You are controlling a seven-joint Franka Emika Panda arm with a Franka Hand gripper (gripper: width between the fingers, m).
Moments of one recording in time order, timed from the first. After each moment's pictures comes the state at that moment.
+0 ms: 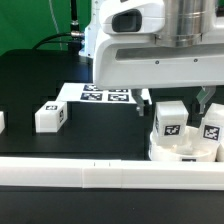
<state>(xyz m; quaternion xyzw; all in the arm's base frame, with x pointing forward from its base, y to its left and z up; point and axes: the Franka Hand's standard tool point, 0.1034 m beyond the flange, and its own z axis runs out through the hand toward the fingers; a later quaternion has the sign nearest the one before) 0.631 0.052 0.083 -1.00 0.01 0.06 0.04</state>
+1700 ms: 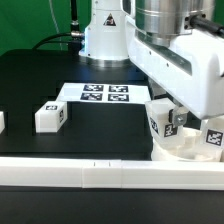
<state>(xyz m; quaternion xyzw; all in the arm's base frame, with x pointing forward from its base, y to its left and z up) 0.634 0.049 0.083 -0.80 0.60 0.06 0.00</state>
